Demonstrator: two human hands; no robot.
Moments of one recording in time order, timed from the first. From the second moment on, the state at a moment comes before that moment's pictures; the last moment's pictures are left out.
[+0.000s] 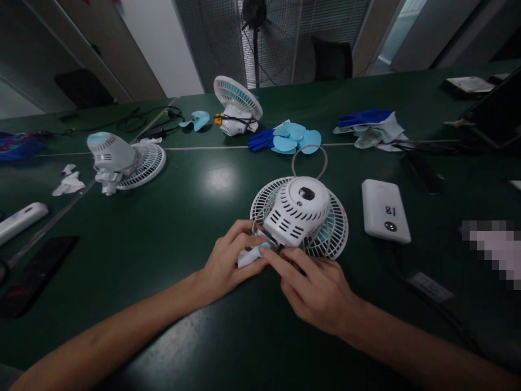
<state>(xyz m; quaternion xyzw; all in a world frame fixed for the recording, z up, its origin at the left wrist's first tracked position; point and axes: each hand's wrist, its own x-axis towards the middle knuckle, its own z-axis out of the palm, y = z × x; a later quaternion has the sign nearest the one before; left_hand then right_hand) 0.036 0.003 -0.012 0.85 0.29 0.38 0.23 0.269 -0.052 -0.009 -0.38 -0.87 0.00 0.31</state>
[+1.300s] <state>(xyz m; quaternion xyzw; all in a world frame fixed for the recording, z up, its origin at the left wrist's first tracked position) 0.034 0.005 -0.014 0.86 0.28 0.37 0.21 0.268 -0.050 -0.007 -0.39 -0.85 0.05 0.34</state>
